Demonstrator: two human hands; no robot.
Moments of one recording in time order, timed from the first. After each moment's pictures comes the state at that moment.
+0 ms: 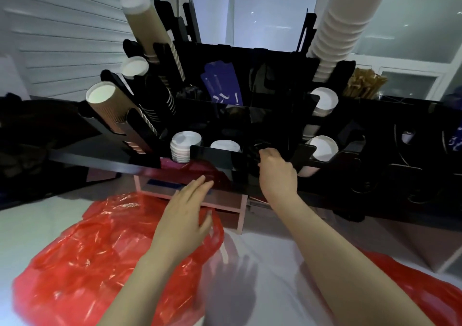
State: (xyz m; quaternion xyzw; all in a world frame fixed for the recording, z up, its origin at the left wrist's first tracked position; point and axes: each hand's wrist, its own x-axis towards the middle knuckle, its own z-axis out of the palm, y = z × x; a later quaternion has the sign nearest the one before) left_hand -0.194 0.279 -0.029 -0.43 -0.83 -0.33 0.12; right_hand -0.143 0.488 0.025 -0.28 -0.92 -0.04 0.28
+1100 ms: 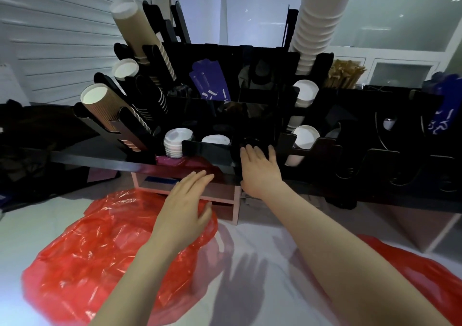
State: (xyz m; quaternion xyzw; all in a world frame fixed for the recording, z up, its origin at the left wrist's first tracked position) left_hand -0.169 0.283 -0.020 -0.45 -0.82 -0.32 0.16; right_hand -0.140 0.496 0.008 -0.20 -0.96 -0.16 0.12
